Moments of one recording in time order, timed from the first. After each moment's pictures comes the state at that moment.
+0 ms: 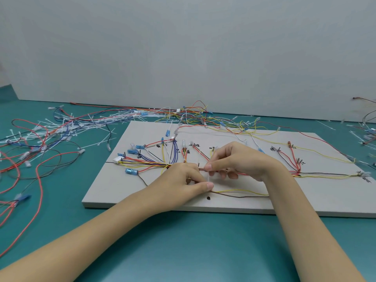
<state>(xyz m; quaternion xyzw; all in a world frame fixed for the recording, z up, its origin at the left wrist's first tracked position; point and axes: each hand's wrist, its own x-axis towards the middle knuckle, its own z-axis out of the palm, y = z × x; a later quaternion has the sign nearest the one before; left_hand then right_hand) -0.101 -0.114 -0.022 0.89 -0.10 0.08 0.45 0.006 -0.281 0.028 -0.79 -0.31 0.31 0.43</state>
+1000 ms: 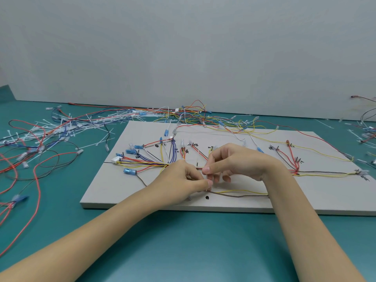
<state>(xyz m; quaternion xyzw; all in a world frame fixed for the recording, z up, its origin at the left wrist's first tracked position) -0.094 -0.119 -0.023 0.87 -0.02 0.02 0.50 0.006 -0.281 0.029 -0.76 -0.34 0.36 0.42</state>
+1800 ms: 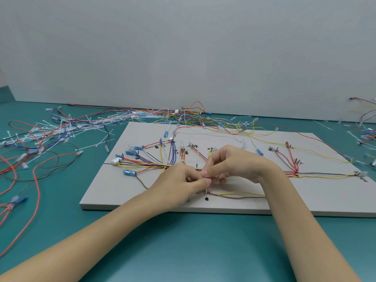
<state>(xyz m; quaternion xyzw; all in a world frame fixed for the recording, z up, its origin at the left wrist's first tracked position) -0.096 -0.119 -0.028 0.87 -0.02 0.04 0.50 0.008 -0.279 0.024 -0.78 -0.33 0.34 0.41</state>
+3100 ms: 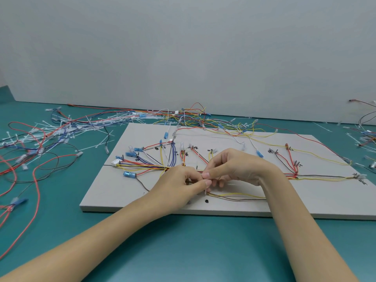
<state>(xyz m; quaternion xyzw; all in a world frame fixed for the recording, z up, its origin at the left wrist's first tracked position) -0.095 -0.119 -0.032 0.87 -0.03 0.08 0.48 0.010 -0.281 0.022 -0.75 -0.32 0.39 0.44</state>
